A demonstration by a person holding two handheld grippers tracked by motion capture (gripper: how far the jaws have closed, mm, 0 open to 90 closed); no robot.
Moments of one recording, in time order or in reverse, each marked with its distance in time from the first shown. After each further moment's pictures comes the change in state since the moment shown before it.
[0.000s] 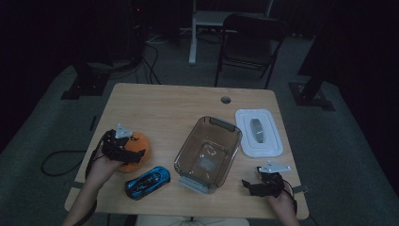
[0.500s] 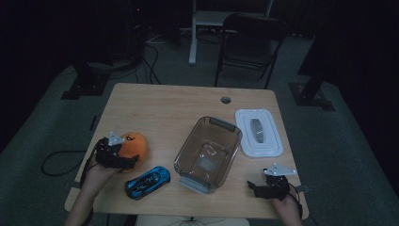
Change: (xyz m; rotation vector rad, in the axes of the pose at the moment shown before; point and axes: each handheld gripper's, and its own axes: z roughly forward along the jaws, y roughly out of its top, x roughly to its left) left arm 0.008 -0.031 0.004 0.017 0.034 -0.078; right arm -0.006 -0.013 -0.010 0.010 -0.073 0.016
